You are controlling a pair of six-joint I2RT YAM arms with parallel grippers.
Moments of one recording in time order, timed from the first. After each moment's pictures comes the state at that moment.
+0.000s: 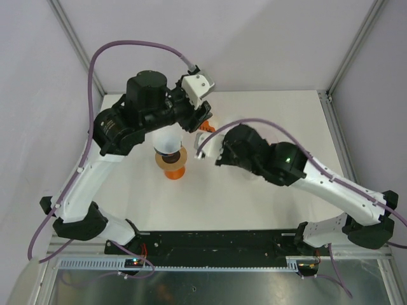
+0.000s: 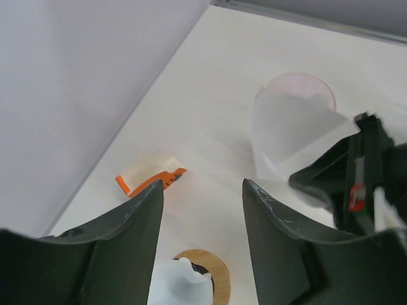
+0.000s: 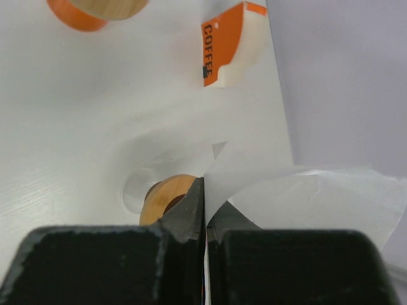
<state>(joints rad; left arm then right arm) -0.83 1.43 2.06 -0.94 0.06 0.30 1.13 1.33 1.54 -0.83 0.38 -0.65</state>
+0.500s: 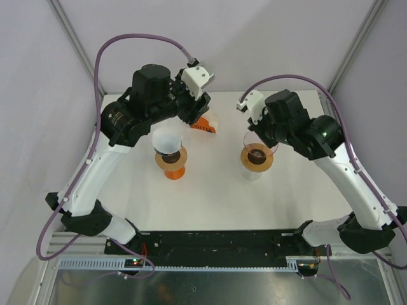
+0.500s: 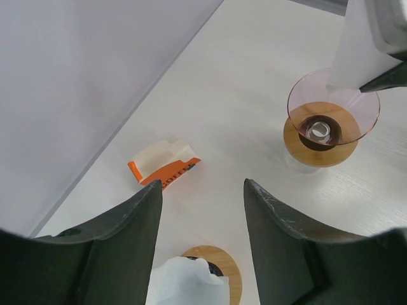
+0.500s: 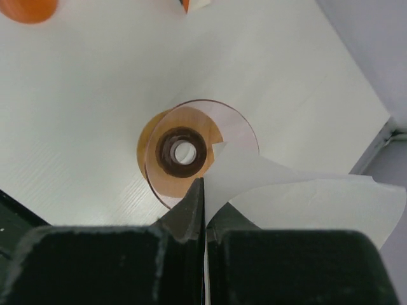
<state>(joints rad) -0.75 1.49 2.08 -0.92 0.04 0.29 0.74 1.32 1.80 -1.14 0.19 -0.31</state>
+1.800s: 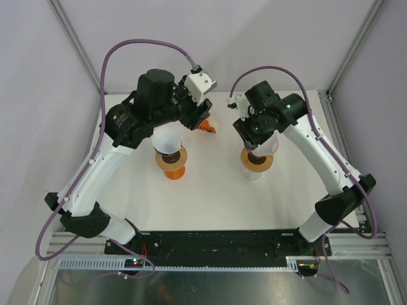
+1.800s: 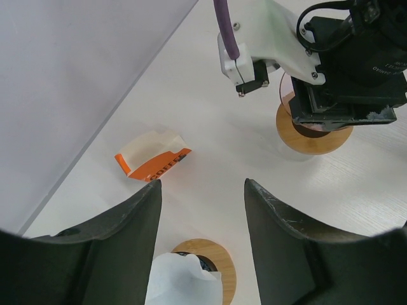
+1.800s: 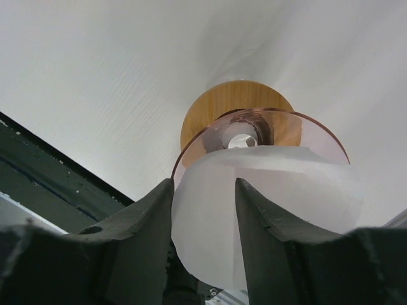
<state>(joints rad) -0.75 1.47 1.99 -0.91 0.07 0.29 0.60 1.61 1.88 -1.33 -0.05 -0.14</state>
